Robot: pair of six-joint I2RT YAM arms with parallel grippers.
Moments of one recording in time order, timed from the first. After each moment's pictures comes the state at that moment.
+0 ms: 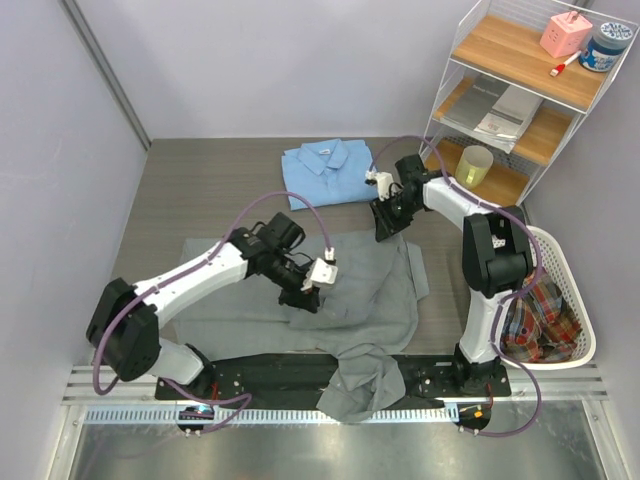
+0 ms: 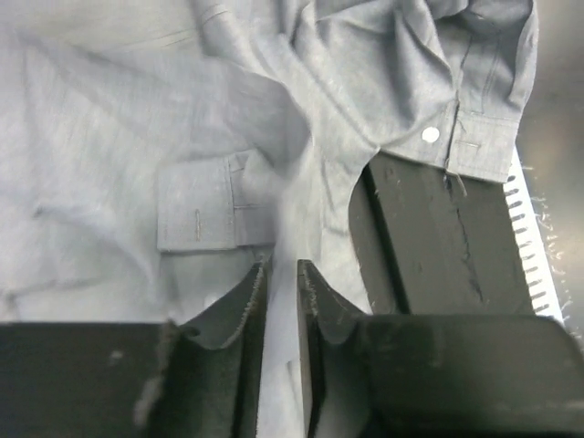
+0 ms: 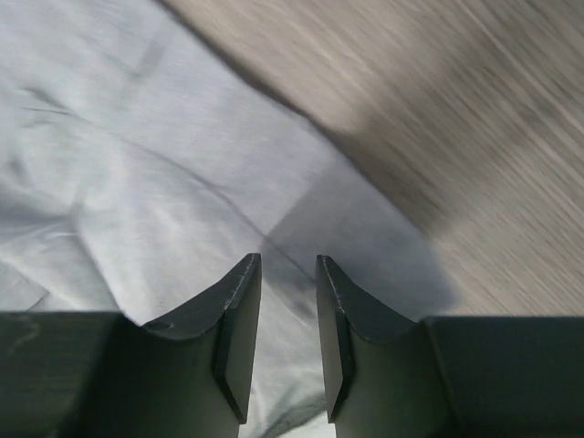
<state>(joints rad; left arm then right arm) -0.72 1.42 1.03 -0.78 0.84 0.90 0.26 1.93 1.43 -0.70 -0.44 -0.31</state>
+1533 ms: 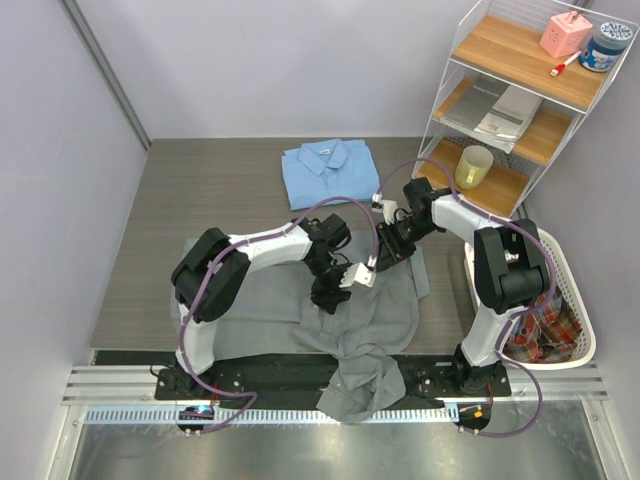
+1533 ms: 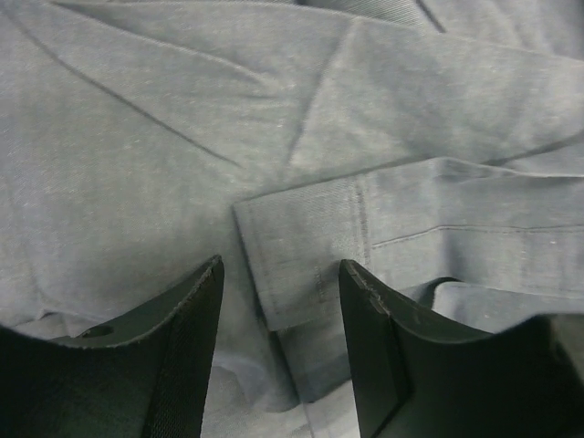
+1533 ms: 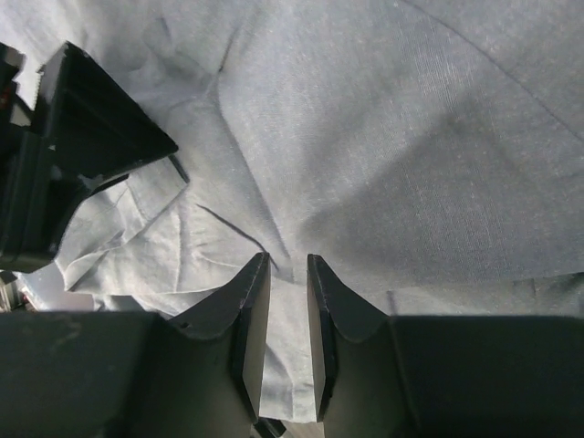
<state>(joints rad) -0.82 1.97 1.34 -0.80 0.68 0.99 0.24 1.81 1.20 -0.81 -0.68 -0.28</state>
